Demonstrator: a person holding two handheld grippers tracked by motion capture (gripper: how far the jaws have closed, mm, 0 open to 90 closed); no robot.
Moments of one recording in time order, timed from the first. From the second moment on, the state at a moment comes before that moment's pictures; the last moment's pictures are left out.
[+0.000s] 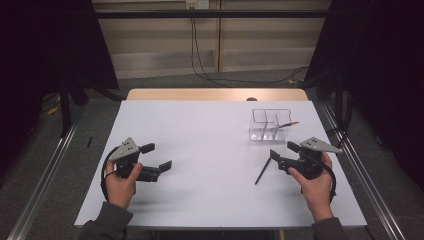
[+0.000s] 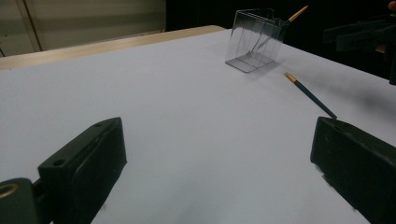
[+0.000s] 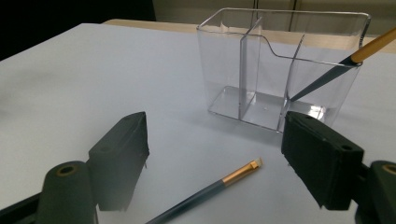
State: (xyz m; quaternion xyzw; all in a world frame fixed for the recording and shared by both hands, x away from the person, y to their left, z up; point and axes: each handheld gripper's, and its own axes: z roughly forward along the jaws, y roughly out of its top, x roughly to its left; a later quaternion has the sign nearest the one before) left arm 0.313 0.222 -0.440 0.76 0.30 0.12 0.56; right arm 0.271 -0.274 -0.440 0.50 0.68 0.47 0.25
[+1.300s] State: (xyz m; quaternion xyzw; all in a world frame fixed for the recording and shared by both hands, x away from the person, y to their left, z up) left arm 0.315 0.216 -0.439 0.76 0.29 0.11 0.56; right arm 0.292 -0.273 -0.426 0.57 0.70 0.39 0.20
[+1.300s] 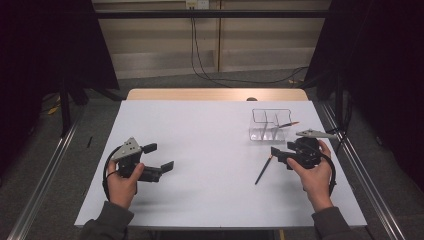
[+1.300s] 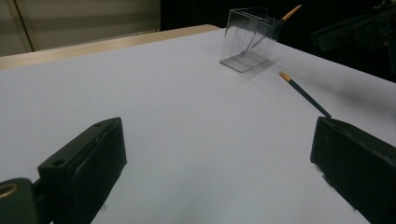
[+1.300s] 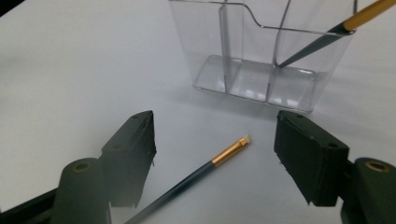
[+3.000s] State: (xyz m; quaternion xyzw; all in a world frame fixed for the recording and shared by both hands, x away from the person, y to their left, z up) left arm 0.317 0.218 -0.439 0.77 0.30 0.11 0.56; right arm 0.337 -0.245 -0.430 0.61 0.73 0.28 0.11
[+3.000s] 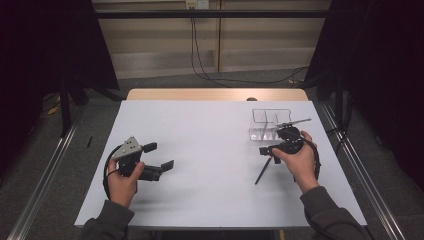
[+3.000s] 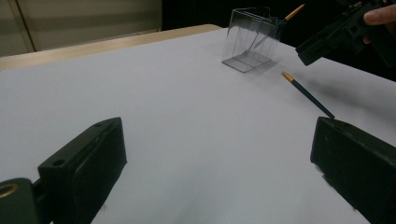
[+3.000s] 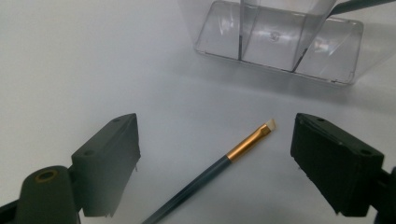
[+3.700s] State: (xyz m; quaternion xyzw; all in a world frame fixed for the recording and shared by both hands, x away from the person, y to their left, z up) left arm 0.316 0.219 -0.438 0.76 0.31 0.12 0.56; right arm 0.343 -0.242 -0.428 0.63 0.72 0.26 0.11
